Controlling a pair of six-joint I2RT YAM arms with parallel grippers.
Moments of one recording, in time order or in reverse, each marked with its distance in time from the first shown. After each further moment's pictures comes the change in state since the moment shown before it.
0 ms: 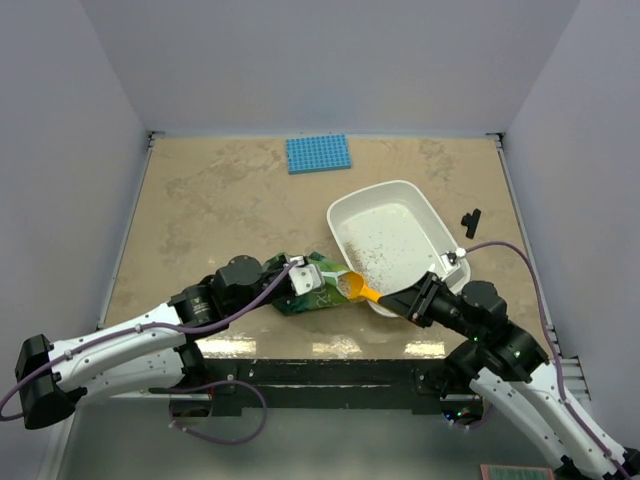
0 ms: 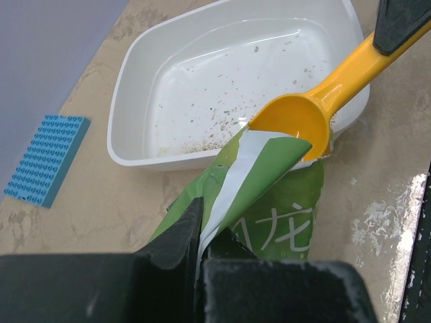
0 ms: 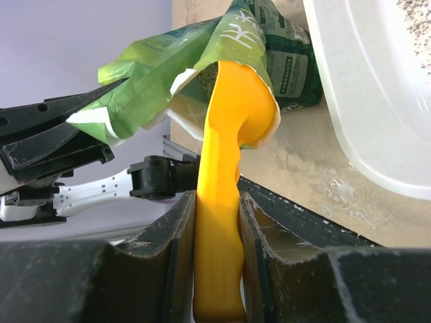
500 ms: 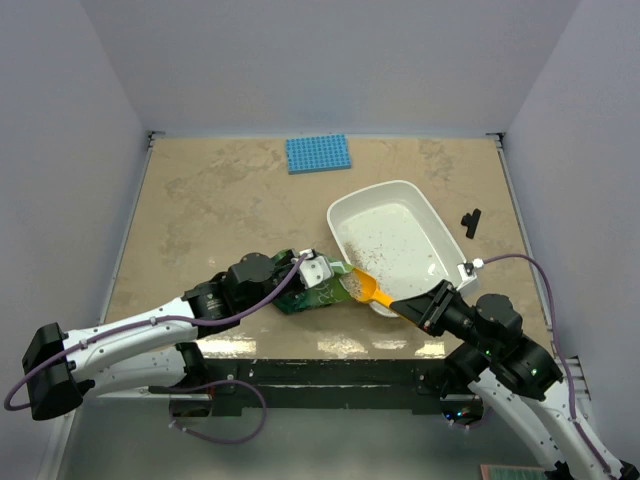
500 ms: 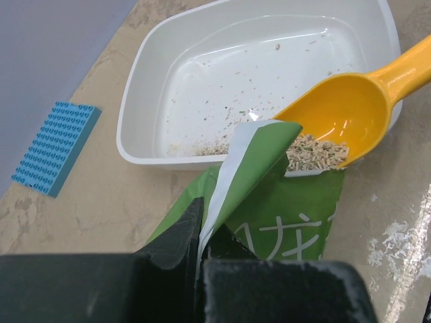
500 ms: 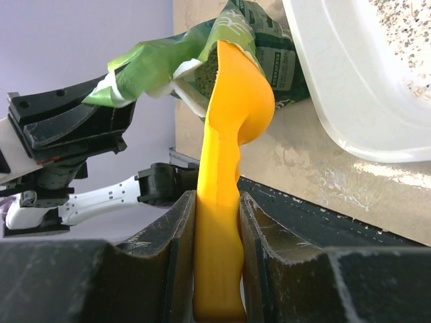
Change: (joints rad) left arm -0.008 0.087 0.007 0.083 -0.080 -0.019; right arm -0.005 -0.158 0.032 -0.176 0.059 0.052
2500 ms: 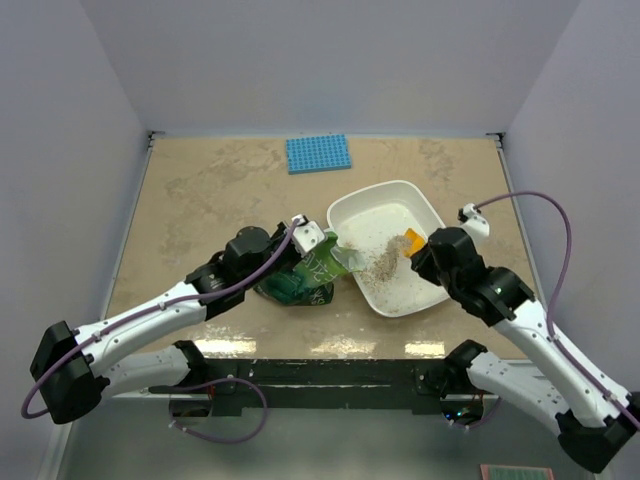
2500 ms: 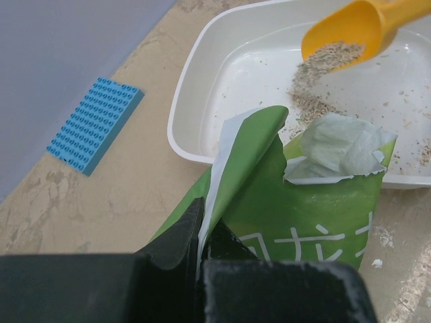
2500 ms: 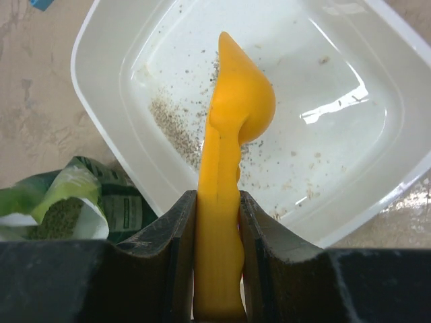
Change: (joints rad) left arm 0.187 0.106 0.082 0.037 0.037 -0.032; right arm -0.008 0.632 0.336 -0.121 0.592 -0.241
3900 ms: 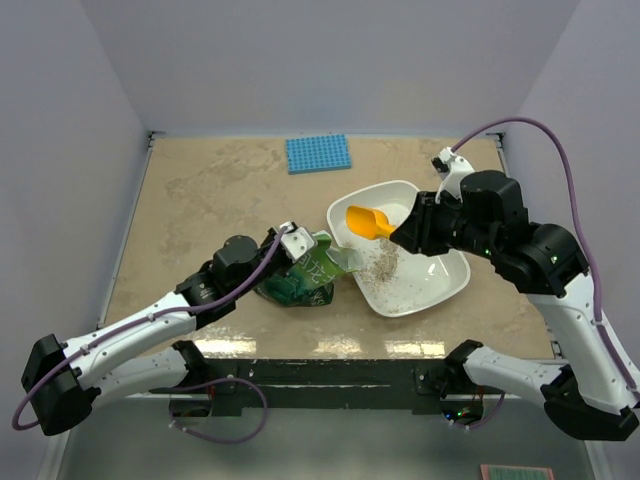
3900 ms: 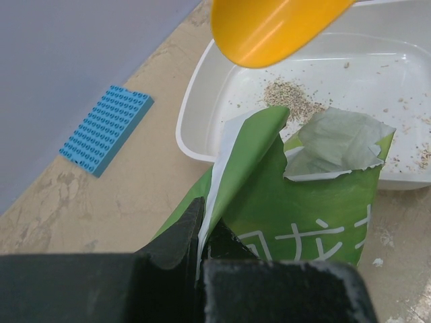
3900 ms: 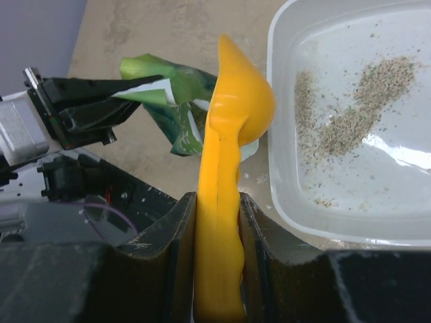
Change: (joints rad) left arm 0.000 -0.098 -0.074 0.038 -0.013 0.004; right arm 0.002 0.307 0.750 -0.266 -0.459 -0.472
